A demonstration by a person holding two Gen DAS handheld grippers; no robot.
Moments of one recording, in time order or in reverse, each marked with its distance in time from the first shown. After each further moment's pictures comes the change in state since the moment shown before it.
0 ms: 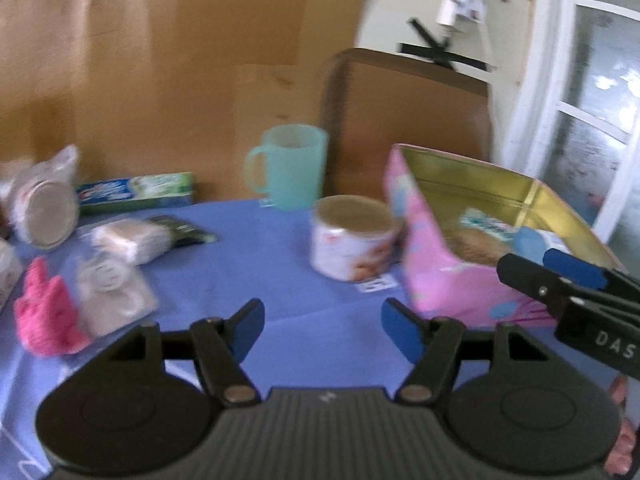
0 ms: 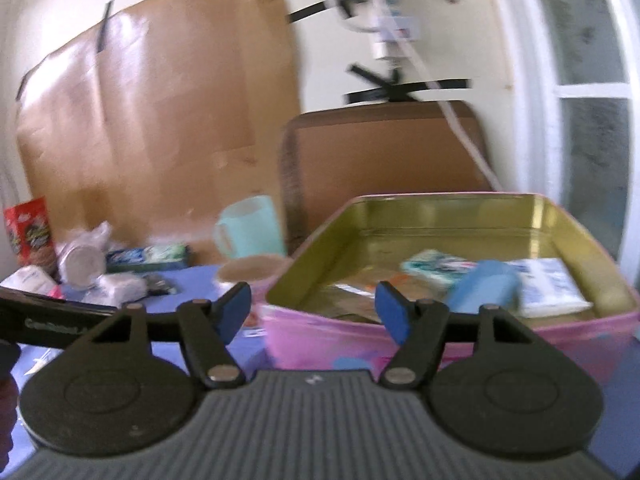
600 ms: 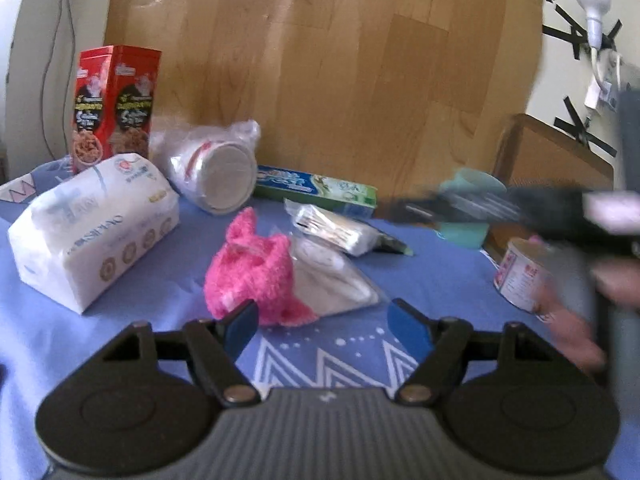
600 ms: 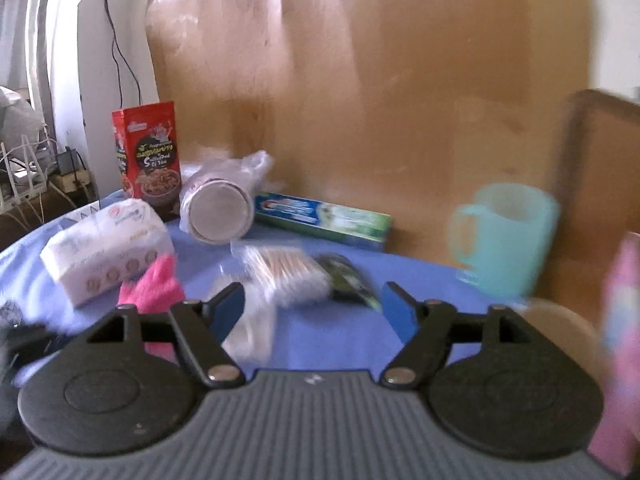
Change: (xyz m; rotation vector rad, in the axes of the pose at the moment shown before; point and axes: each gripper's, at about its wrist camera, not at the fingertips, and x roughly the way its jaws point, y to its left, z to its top) left arm -0.025 0.128 -0.048 -0.213 -0.161 0.199; right arm 0.179 0.163 0.030 -0.228 0.237 0.454
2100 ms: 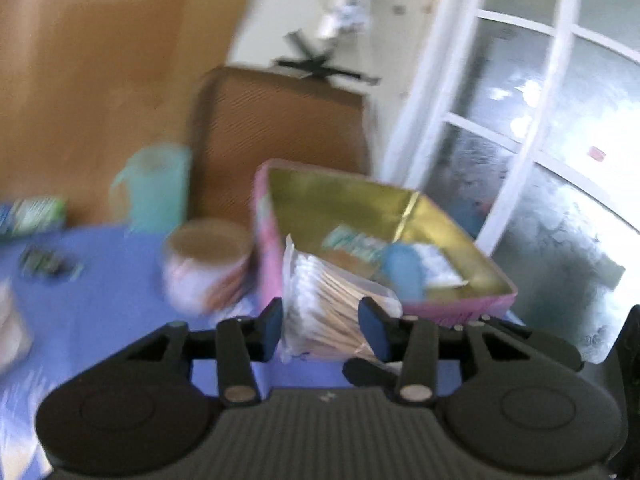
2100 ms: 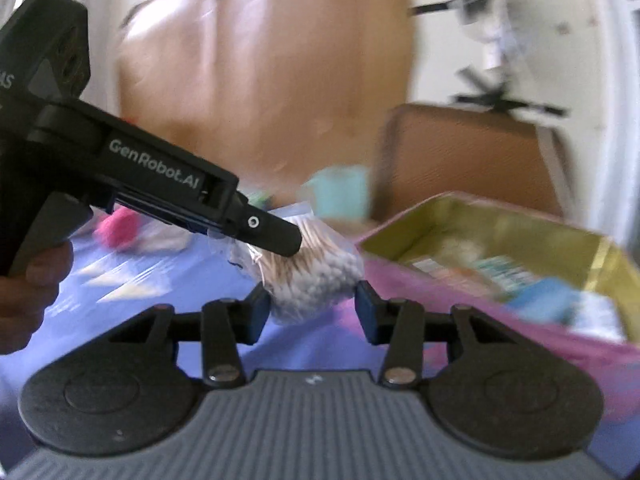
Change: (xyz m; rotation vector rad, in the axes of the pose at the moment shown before) left arm -0.009 -0.211 0.033 0.270 0.144 -0.574; right arm -0.234 -0.049 -0.128 0.016 -0.203 -0.349
